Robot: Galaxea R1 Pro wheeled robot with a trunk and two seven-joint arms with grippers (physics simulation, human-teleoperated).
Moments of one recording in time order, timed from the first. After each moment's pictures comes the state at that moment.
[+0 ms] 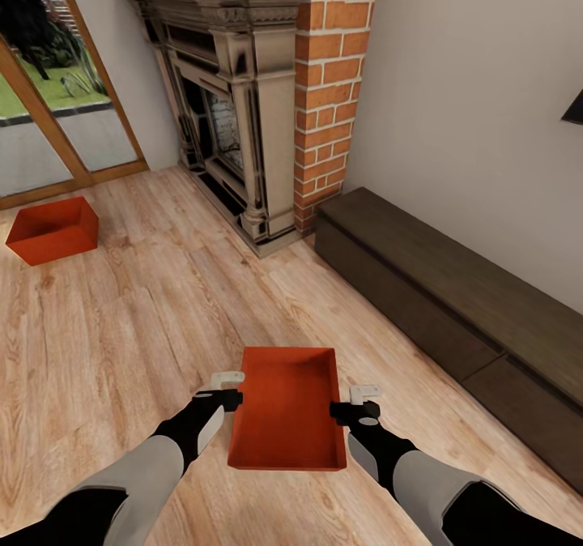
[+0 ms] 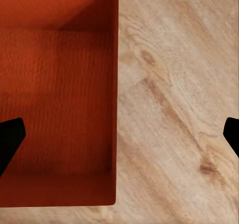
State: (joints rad) left arm -0.81 -0.11 0.00 -0.27 0.03 0.20 0.19; right arm -0.80 0.13 0.57 -0.13 -0.50 -0.07 -0.26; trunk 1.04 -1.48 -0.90
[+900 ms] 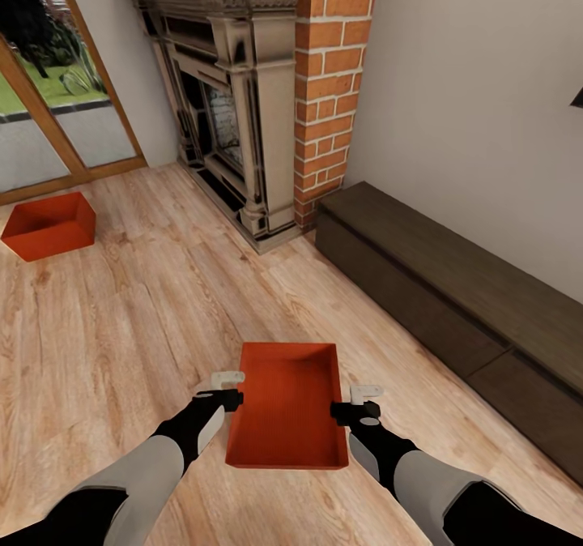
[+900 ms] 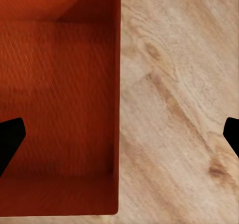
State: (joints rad) left arm -0.81 -0.11 0.00 -0.27 0.03 0.20 0.19; right arm -0.80 0.12 0.56 -0.13 -0.50 -0.07 -0.25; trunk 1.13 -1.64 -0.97
